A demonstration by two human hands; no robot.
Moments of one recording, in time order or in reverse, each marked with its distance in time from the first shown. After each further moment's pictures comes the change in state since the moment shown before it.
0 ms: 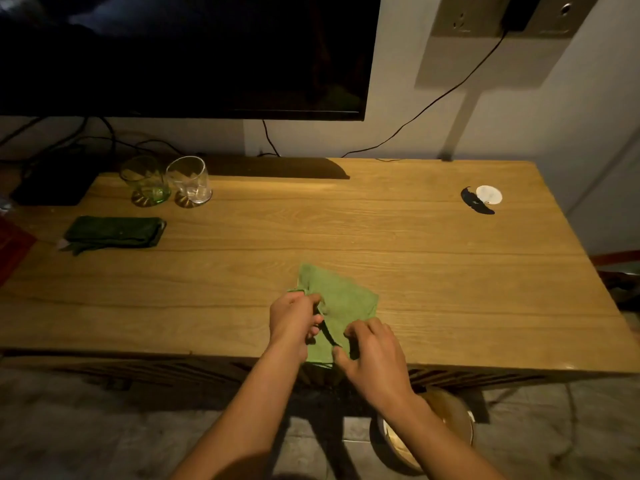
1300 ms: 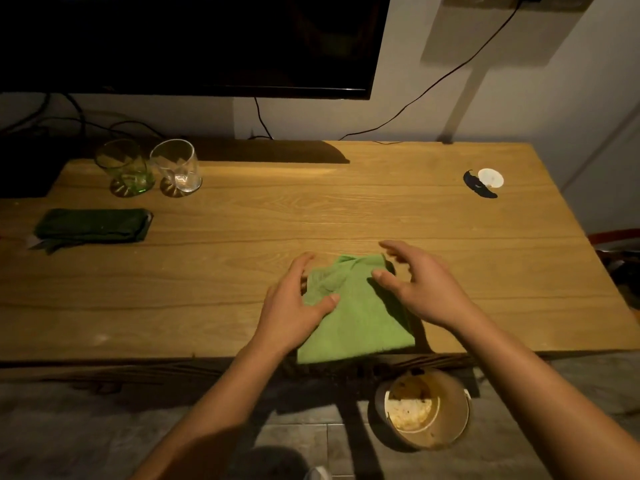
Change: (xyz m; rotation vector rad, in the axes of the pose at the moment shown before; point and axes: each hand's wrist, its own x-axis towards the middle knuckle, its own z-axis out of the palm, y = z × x) left_hand -0.001 0.025 -0.051 0.626 -0.330 0.692; right_hand 0.070 -0.001 -0.098 0.161 -0.100 0.047
